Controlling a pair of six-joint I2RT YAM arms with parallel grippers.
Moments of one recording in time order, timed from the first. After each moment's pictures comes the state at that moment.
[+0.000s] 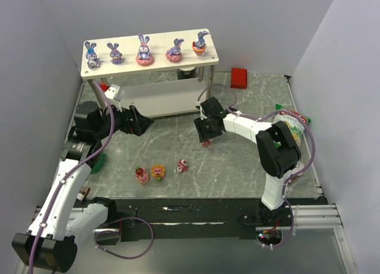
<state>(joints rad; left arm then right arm) -0.18 0.90 0.95 -0.30 0.54 -0.23 0.54 1.86 1.27 -0.50 -0.05 0.13</state>
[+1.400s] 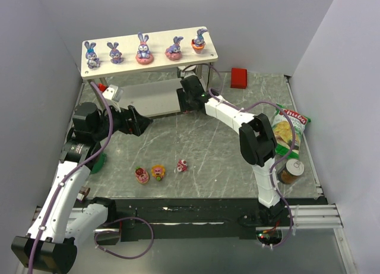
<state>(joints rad) -0.18 0.88 0.95 -0.31 0.51 -0.24 0.61 2.14 1.81 -0.44 0.20 0.24</state>
